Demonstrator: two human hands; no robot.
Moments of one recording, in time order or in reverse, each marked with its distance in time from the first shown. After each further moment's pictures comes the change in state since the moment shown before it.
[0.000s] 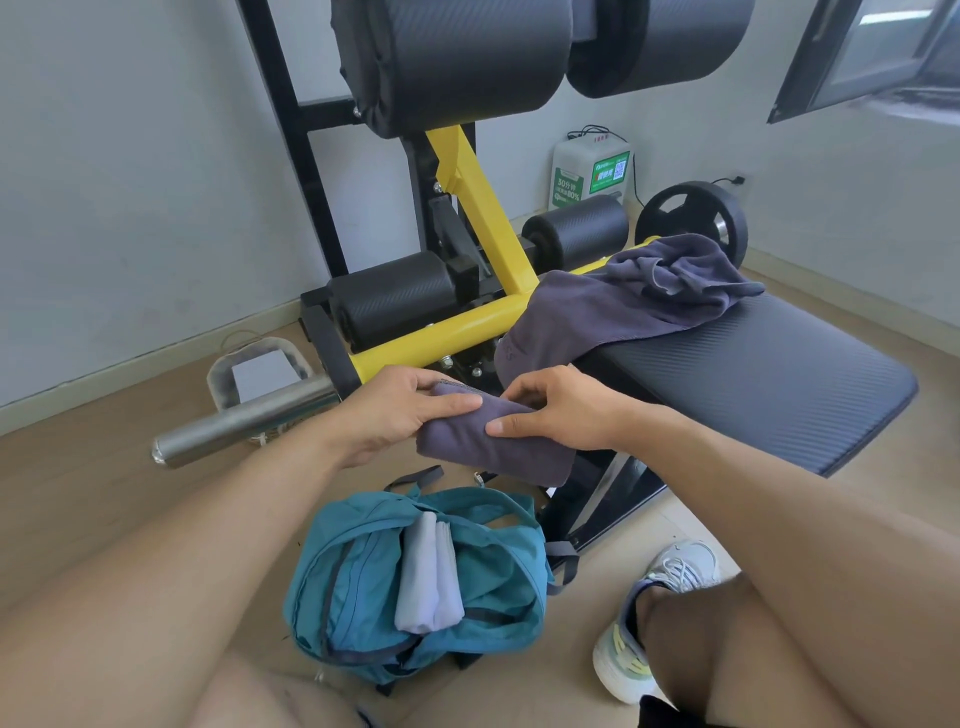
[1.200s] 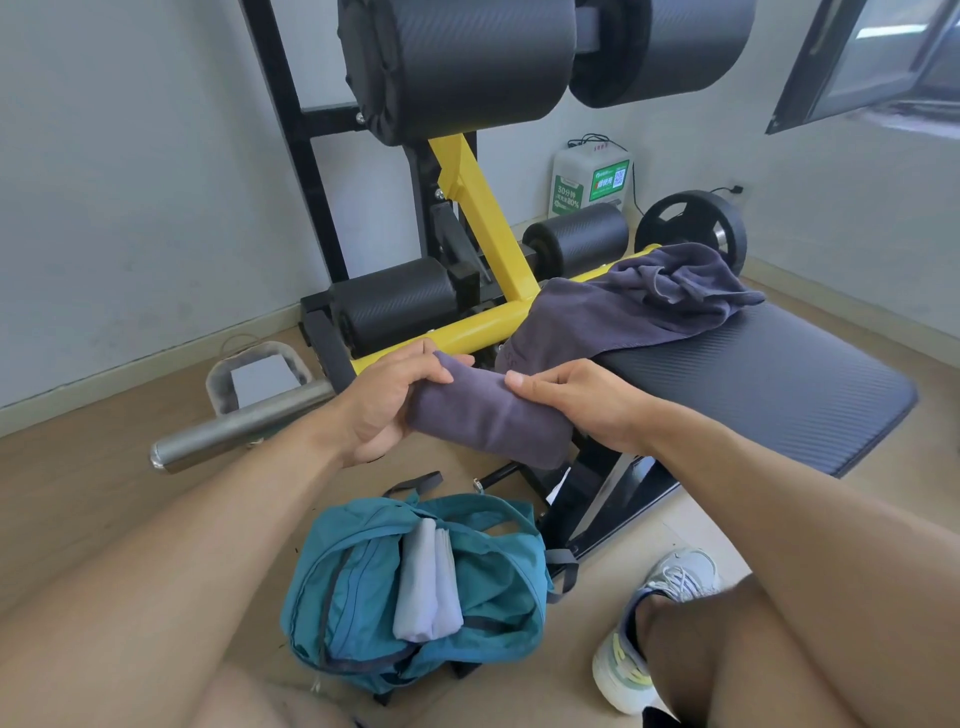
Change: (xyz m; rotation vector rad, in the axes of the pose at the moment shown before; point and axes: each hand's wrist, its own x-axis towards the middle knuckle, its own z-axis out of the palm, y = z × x) left_hand -0.006 0.015 -0.004 -0.408 -0.008 0.055; right_hand -0.007 -0.002 -0.010 0.510 0.000 0.057
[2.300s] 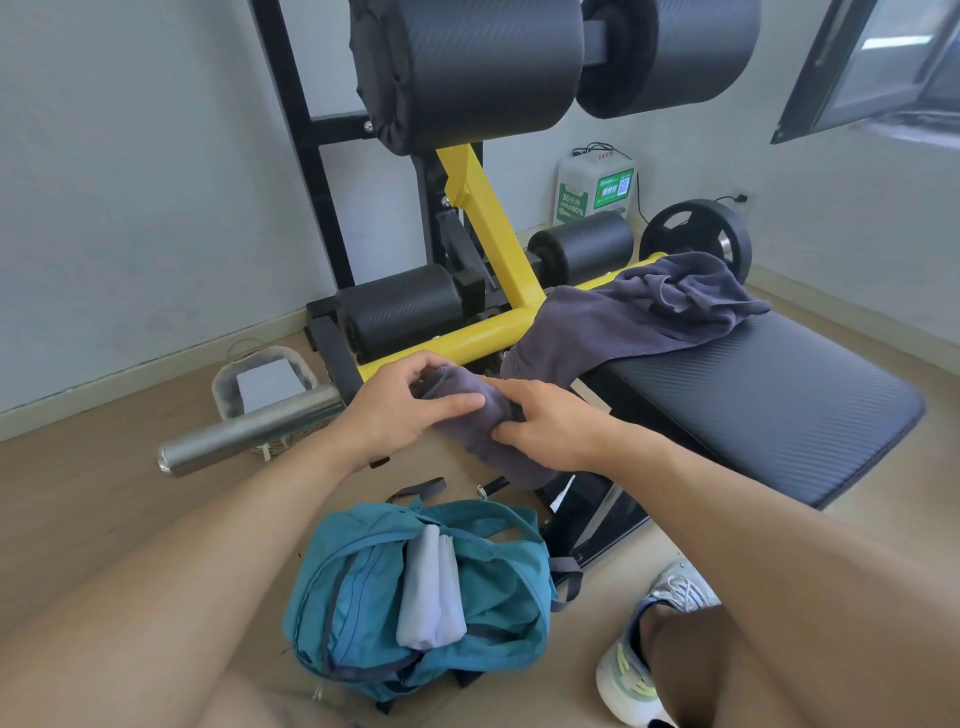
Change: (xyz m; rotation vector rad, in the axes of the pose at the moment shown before) left_hand -0.001 -0.009 -0.011 0.692 0.152 0.212; right_hand 0.008 -0.011 0.034 -0.579 -0.016 -0.227
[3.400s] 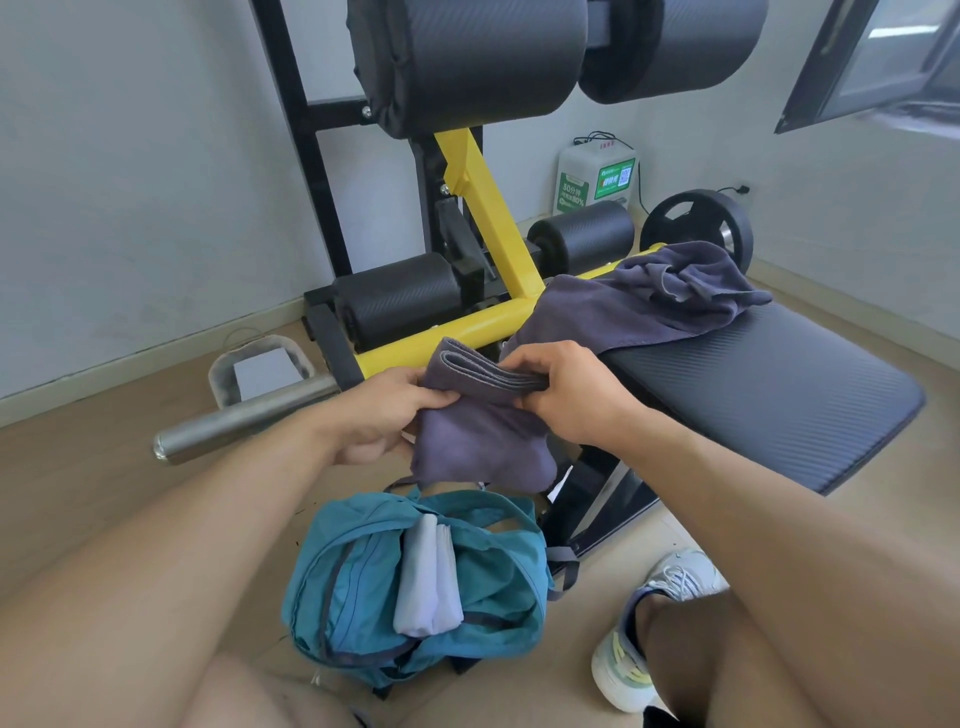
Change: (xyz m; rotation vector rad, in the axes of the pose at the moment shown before) left_hand -0.002 0.005 0.000 -0.351 -0.239 -0.355; right_hand -0.002 0.013 -0.012 -0.016 0.266 0.038
